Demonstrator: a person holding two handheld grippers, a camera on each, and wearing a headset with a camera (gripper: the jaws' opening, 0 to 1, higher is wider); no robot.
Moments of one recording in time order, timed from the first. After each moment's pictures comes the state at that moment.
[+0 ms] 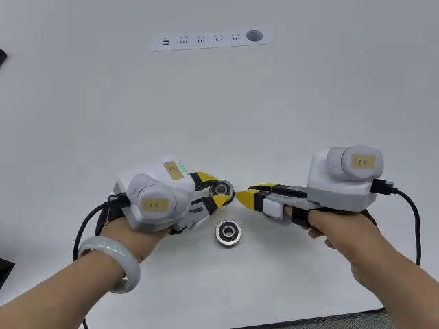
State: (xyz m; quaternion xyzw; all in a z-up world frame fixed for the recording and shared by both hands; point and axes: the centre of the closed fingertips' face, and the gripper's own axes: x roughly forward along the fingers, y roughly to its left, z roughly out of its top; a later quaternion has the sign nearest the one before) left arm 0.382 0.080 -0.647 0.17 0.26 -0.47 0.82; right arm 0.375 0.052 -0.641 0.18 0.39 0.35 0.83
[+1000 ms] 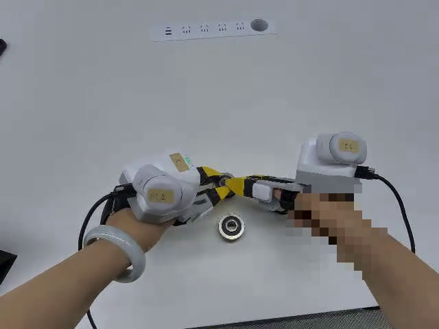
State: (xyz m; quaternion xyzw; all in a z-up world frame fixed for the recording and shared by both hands) left arm 0.385 0.080 -0.653 0.16 0.27 -0.48 0.82; right arm 0.389 0.073 -0.660 0.25 0.41 0.34 0.81
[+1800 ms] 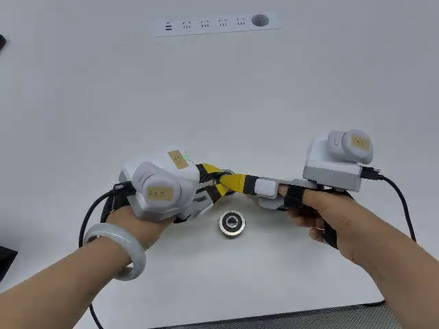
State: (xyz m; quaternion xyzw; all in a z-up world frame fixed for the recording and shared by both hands) left arm 0.384 0.080 -0.652 0.16 0.27 -0.47 0.82; right arm 0.373 0.079 -0.642 0.34 0.43 0.35 0.76
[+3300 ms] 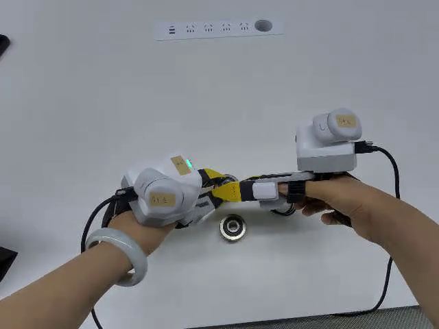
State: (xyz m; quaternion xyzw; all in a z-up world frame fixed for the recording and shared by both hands) left arm 0.381 0.079 -0.652 0.15 0.26 -0.47 0.83; right arm 0.365 0.093 -0.635 0.23 0.47 0.44 0.73
